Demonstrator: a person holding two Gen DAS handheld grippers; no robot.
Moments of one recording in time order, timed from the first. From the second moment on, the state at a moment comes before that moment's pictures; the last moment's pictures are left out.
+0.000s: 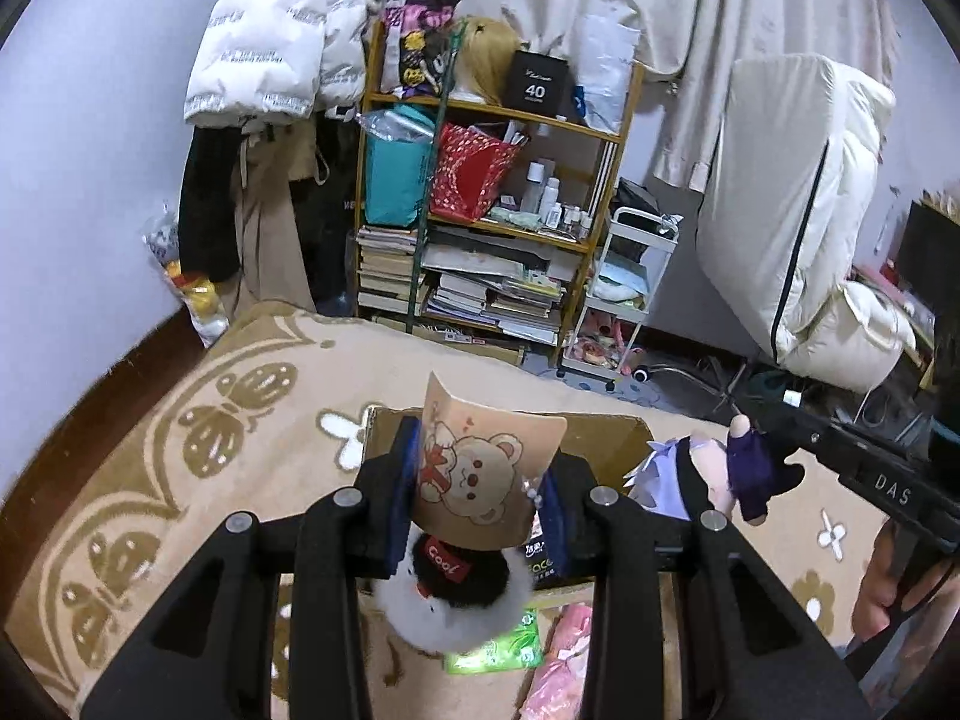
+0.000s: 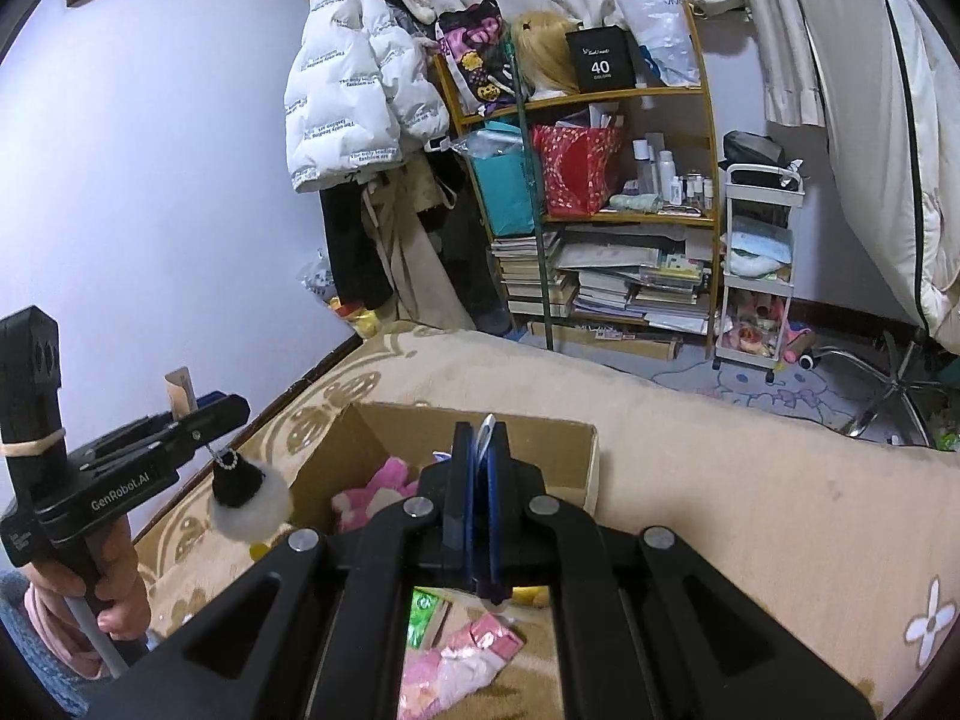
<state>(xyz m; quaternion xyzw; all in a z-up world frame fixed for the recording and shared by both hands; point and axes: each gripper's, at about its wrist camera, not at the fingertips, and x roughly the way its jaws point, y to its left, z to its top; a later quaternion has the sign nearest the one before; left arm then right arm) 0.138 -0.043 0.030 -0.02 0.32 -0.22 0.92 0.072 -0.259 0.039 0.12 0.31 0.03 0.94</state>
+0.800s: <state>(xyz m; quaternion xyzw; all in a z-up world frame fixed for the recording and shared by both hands) 0.173 -0.070 -0.046 0.02 0.41 -0.18 0.89 0.108 -0.248 -0.022 0.16 0.33 0.08 0.93</state>
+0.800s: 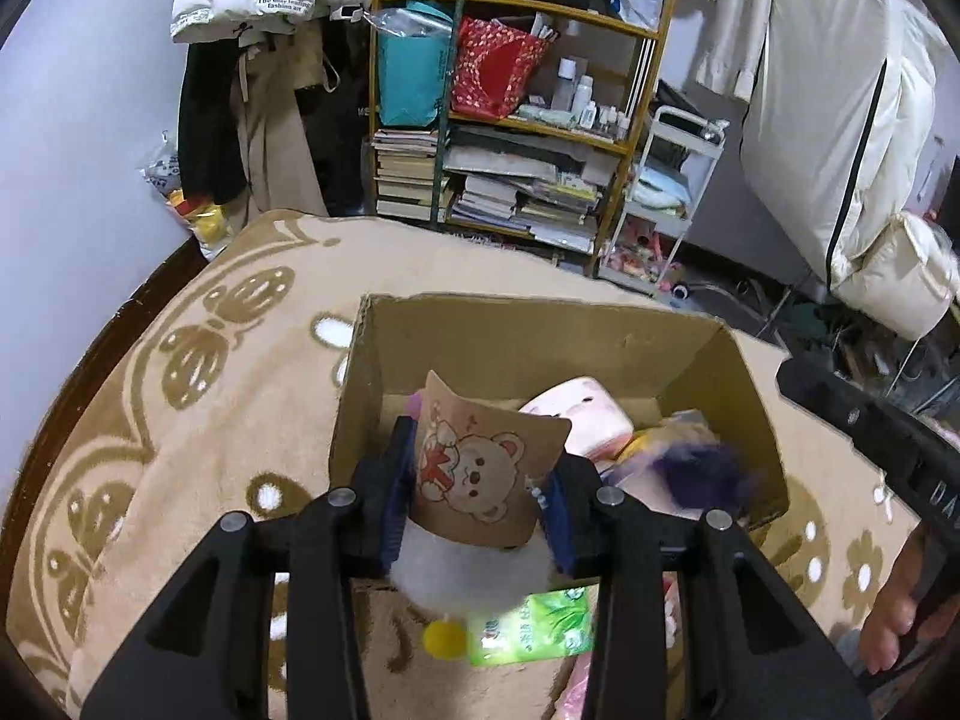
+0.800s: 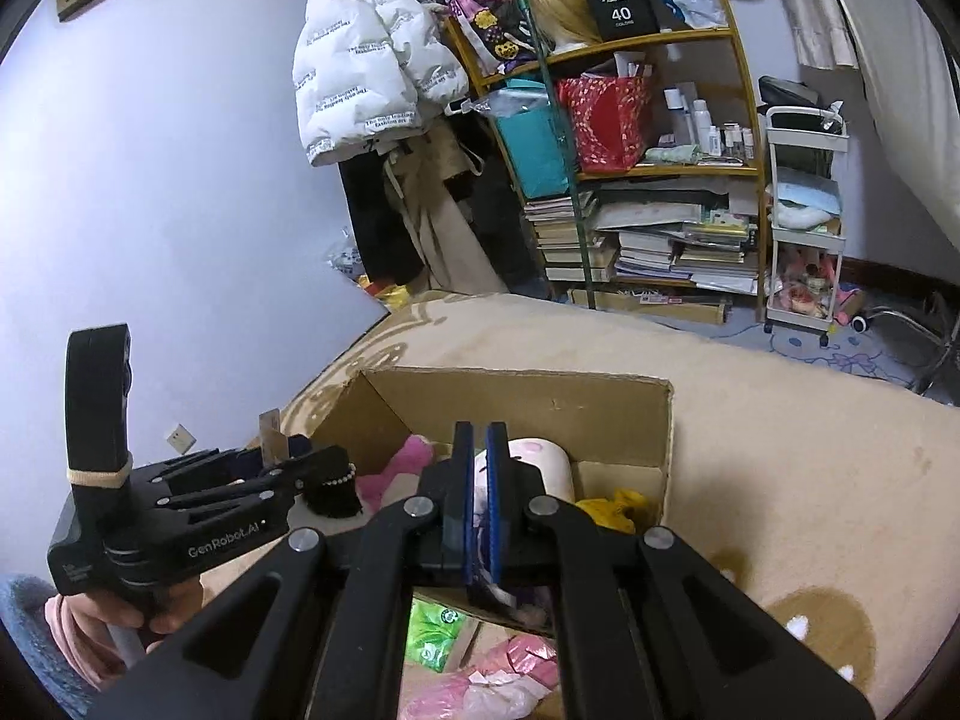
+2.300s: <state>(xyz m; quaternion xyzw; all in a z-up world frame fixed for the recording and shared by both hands) 0.129 -0.042 -0.035 0.07 0.43 -0.11 0.89 0.067 -0.247 -0.027 0.15 0.38 0.03 0.91</state>
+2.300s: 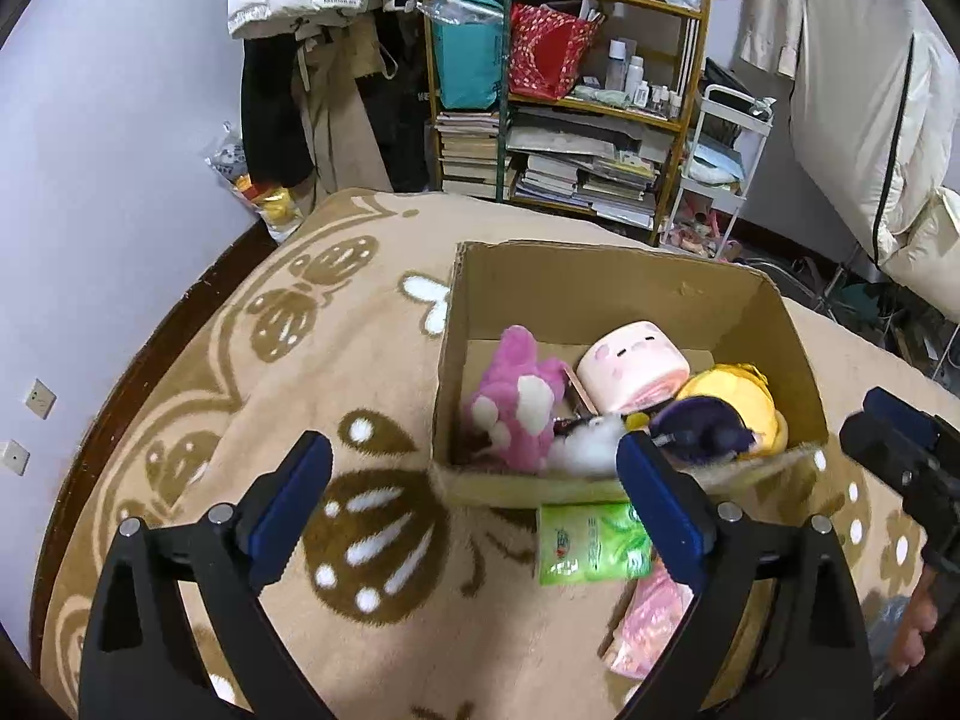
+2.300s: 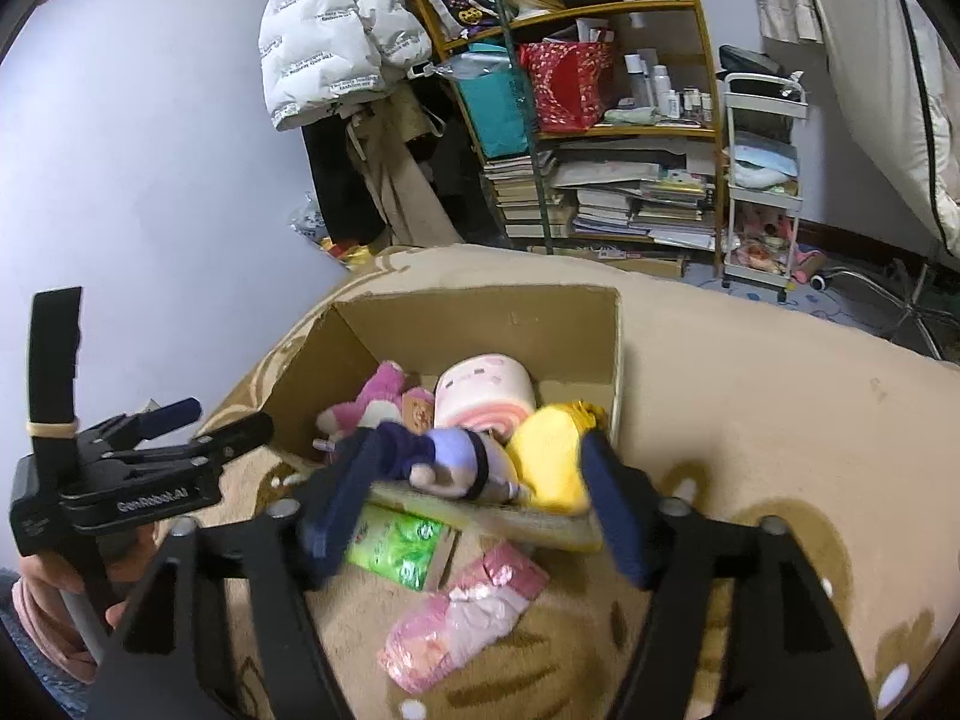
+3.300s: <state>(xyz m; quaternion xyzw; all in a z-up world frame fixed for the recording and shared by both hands) 0.119 -0.047 -0.096 0.06 0.53 -0.17 0.83 0.044 -0.202 -0.102 0.11 0.50 0.02 0.86</state>
